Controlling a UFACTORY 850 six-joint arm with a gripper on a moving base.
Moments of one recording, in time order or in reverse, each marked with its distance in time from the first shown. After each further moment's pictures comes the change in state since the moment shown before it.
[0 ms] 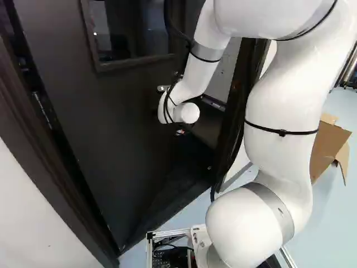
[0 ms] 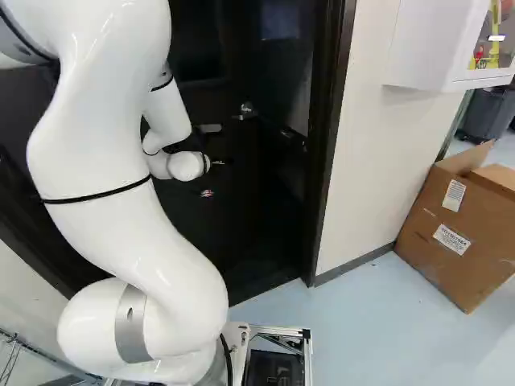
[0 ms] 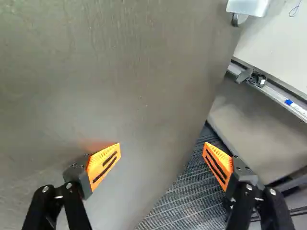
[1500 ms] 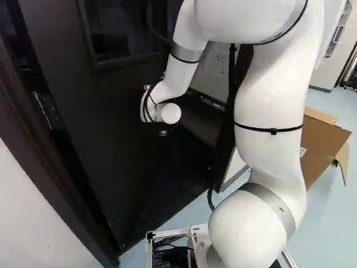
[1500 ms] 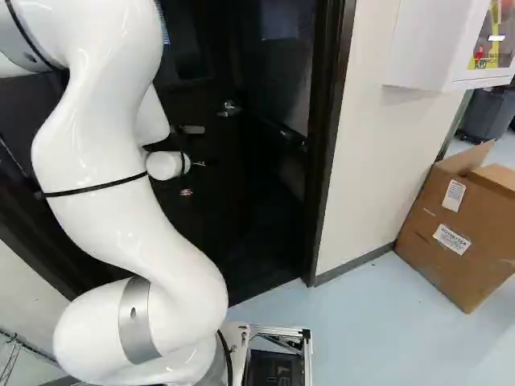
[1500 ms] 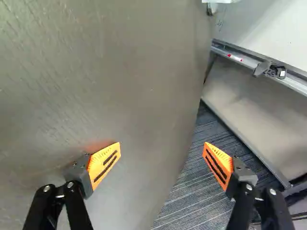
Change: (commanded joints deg) arm 9.4 -4.3 -5.1 11.4 0.0 0.0
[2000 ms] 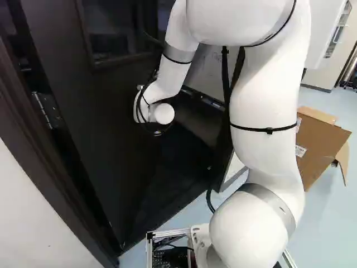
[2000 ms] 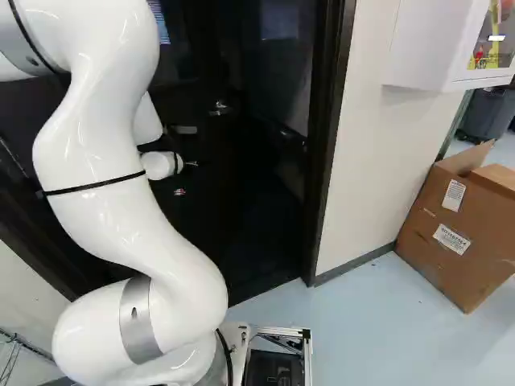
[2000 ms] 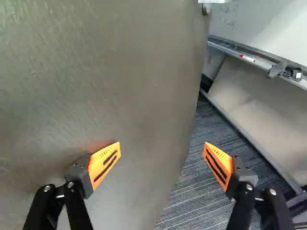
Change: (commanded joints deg) arm 3.1 -1.9 -2.3 0.4 0.0 0.0
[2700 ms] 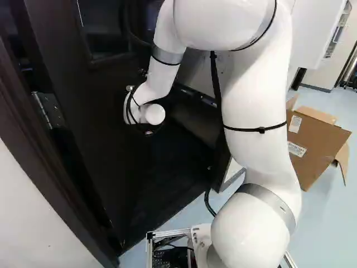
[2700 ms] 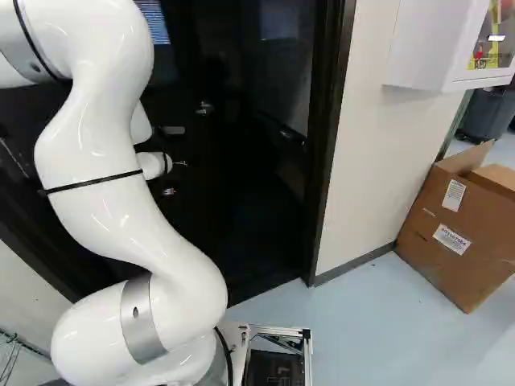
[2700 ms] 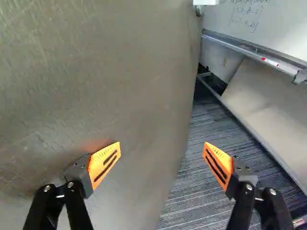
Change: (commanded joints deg) arm 4.1 -3.1 -3.8 -0.4 0.0 0.0
